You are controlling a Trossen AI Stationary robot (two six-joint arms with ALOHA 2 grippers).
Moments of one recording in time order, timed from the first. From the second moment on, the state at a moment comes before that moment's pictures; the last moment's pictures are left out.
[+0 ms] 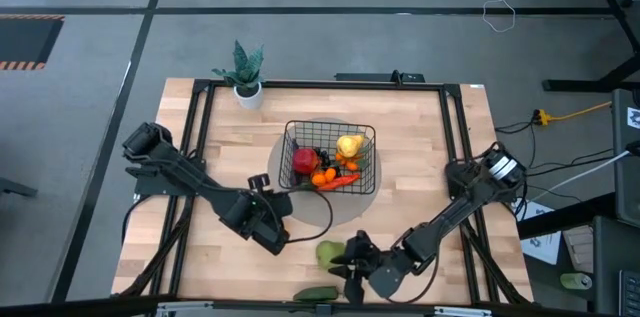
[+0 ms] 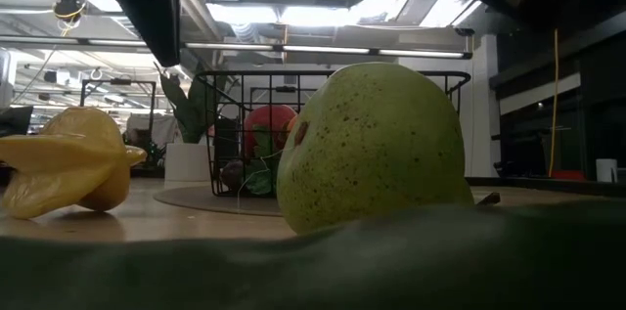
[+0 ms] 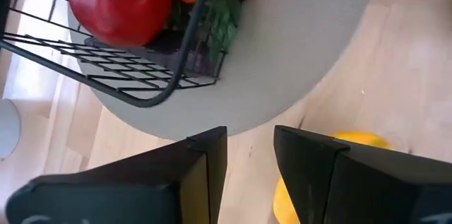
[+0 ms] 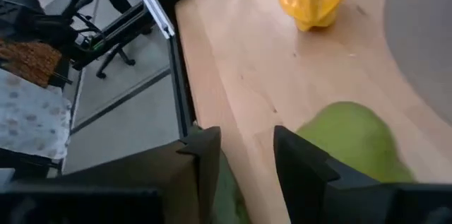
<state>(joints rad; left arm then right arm) -0.56 1.70 1.34 -1.01 -0.55 -0.76 0.73 1.89 1.22 0.04 0.55 0.99</state>
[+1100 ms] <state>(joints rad) -0.66 1.68 1.34 -1.01 -0.43 -0.86 0.73 1.85 1.22 -0.21 0.63 0.96</state>
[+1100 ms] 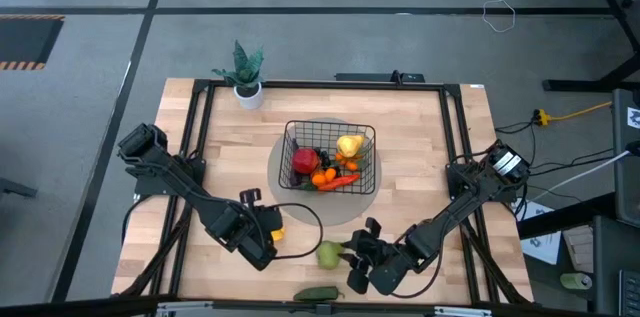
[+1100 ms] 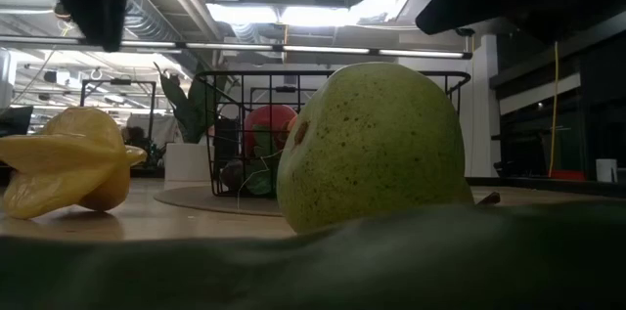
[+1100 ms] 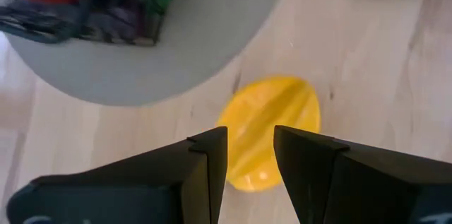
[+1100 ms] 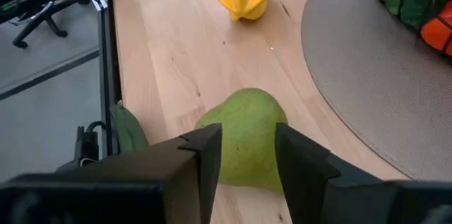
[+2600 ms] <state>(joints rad) -0.63 1.87 1.34 -0.93 -0.35 -0.43 0.73 1.85 1.22 -0.20 0.63 0.94</state>
